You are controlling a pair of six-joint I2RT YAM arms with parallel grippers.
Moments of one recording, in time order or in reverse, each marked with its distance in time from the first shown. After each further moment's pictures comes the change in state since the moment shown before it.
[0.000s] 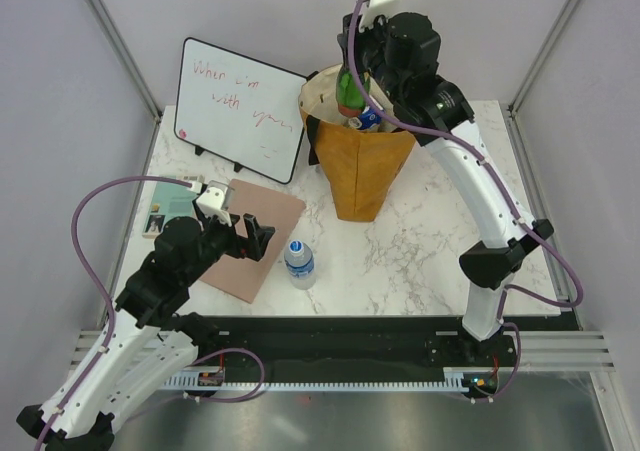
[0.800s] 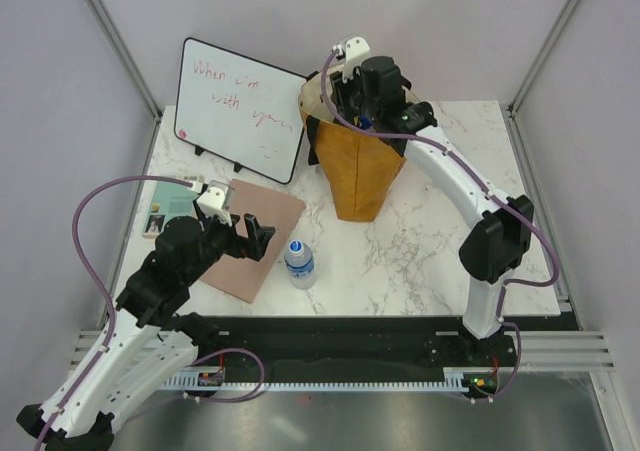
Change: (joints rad) left arm -0.001 0.005 0.000 0.000 0.000 0.000; right arm -0.089 0.033 -0.416 0.170 -0.173 0.005
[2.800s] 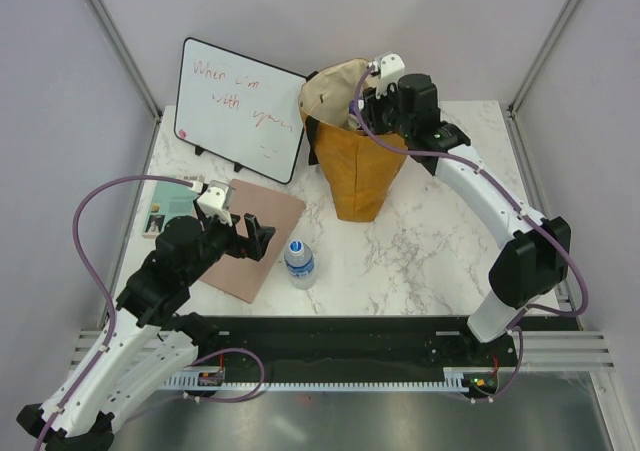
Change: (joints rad) left arm 0.000 0.002 0.000 0.000 0.000 0.000; right arm -0.095 -0.245 -0.390 0.082 -0.069 -0.005
